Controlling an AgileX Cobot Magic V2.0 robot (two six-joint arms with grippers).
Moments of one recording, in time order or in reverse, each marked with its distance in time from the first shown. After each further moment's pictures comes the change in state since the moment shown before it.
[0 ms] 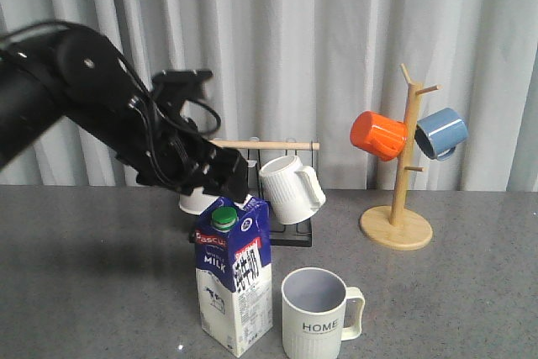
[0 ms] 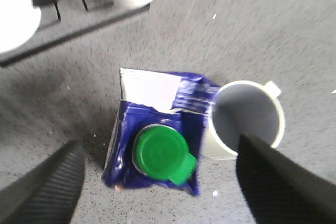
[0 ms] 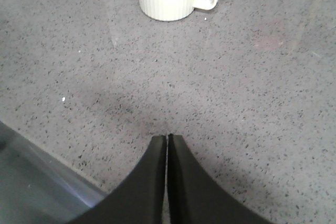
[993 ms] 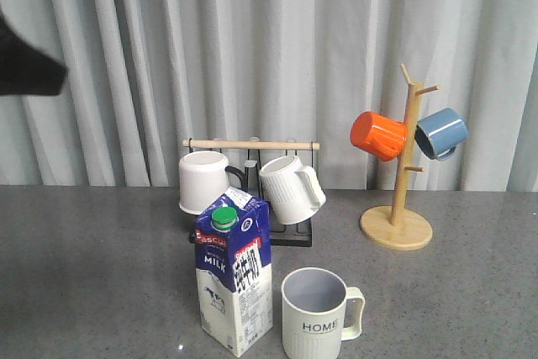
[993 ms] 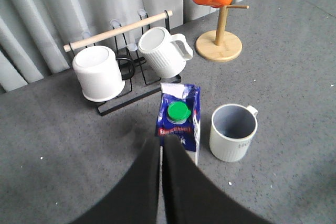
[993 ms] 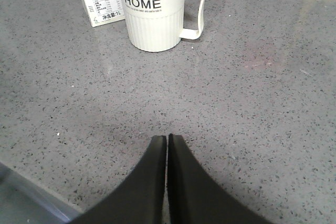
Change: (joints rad) left arm 0.000 -0.653 0.316 0.148 -0.062 0.029; right arm 0.000 0.000 0.000 0.005 -0.083 0.047
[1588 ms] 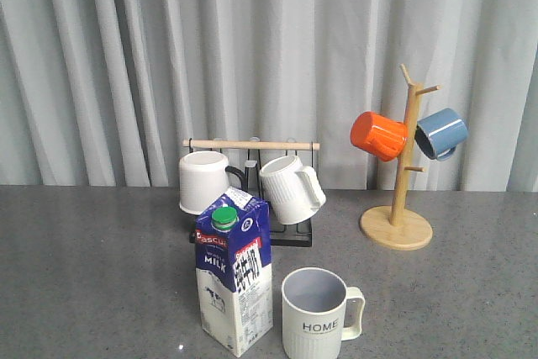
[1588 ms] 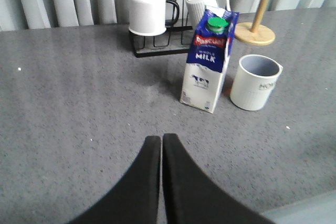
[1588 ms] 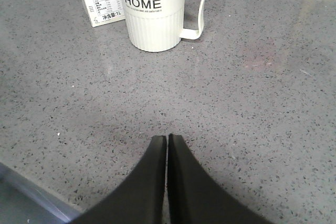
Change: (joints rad) left arm 0.000 -0.861 0.903 0.169 -0.175 -0.282; right arm 0.000 0.000 0.000 0.000 0.000 0.000
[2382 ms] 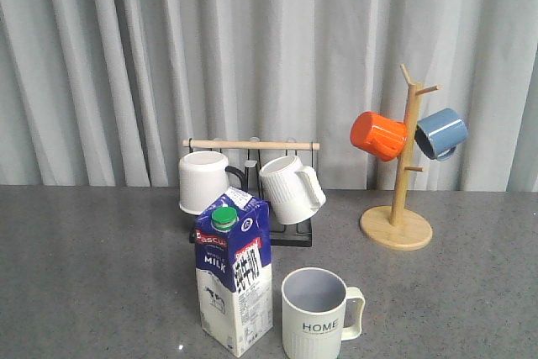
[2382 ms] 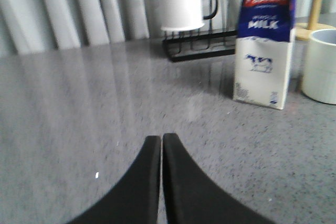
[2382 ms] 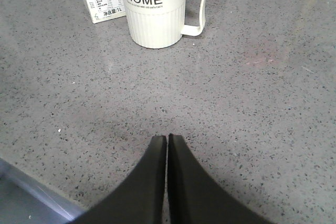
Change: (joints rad) left arm 0.173 -0.144 0.823 0.231 -0.861 -0.129; right arm 0.000 0.000 0.000 0.001 0.009 0.000
